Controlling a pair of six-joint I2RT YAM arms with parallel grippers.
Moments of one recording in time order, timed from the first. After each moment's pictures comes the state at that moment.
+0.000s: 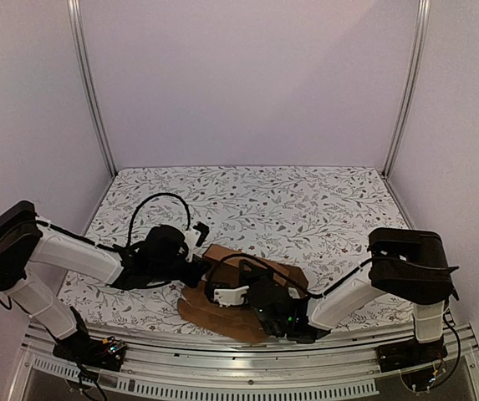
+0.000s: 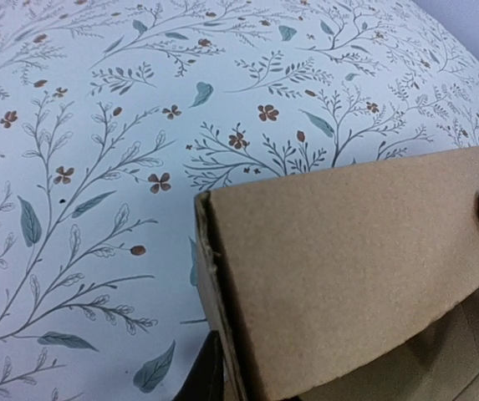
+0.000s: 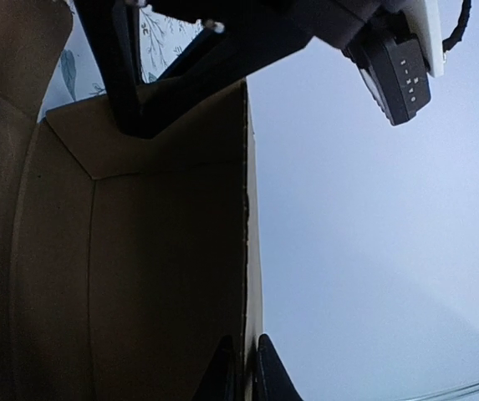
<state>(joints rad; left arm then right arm) -0.88 1.54 0.56 0.31 -0.07 -0.30 1.36 2.07 0.89 0.92 0.96 -1.16</state>
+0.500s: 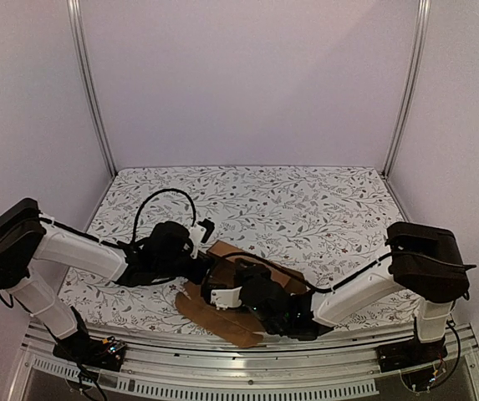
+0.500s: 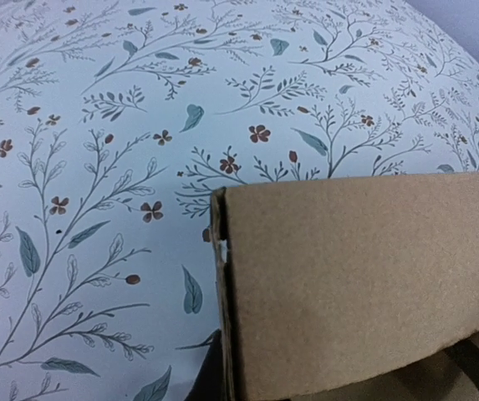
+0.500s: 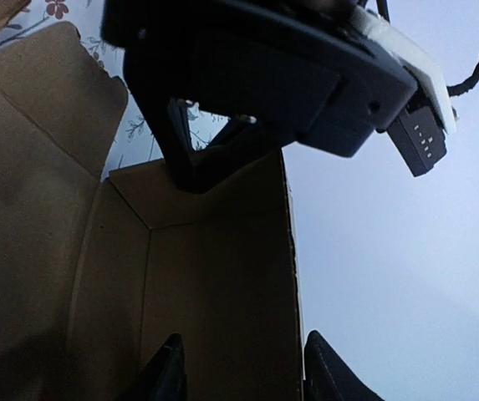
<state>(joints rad) -0.88 1.57 0.60 0.31 -0.09 -0.27 1.38 2.01 0.92 0.70 0.90 -1.00</state>
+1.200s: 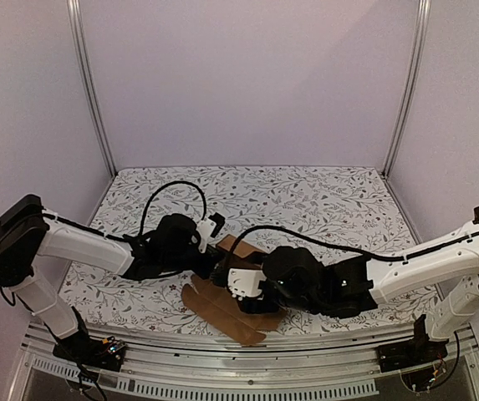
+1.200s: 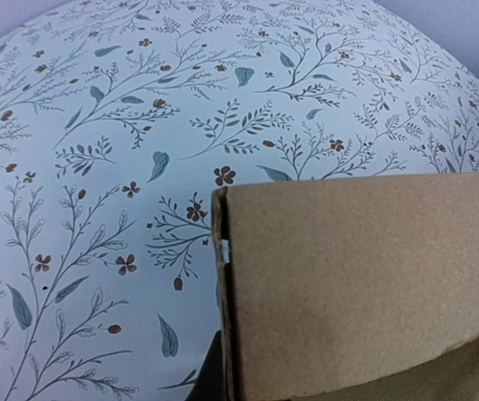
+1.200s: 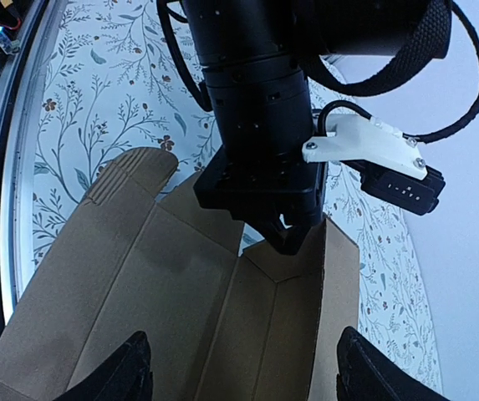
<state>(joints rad) -0.90 1.61 0.69 0.29 -0.07 -0.20 1.38 1.58 0.94 0.07 0.44 -0.45</state>
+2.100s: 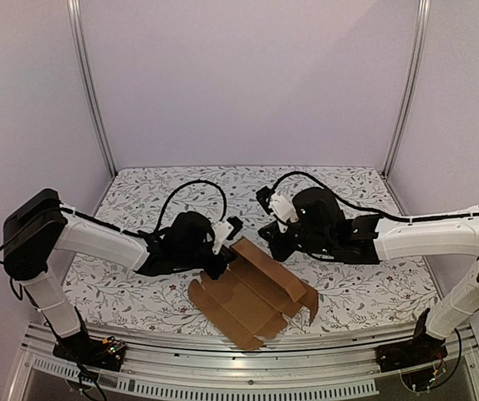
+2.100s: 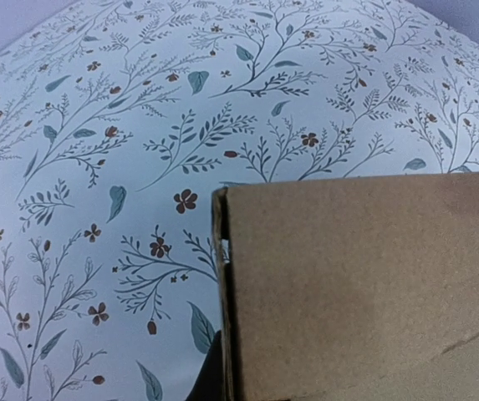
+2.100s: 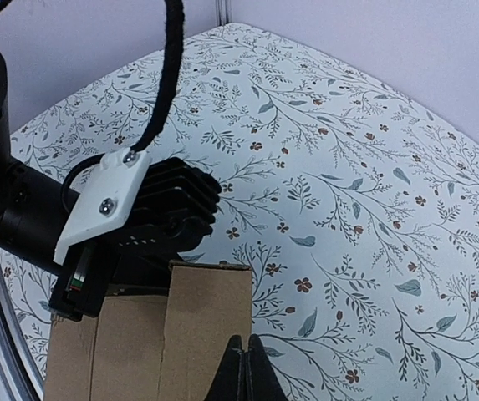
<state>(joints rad) -0.91 1.72 0.80 0.26 -0.03 -0.04 1.01 1.53 0.98 0.04 0.15 0.12</state>
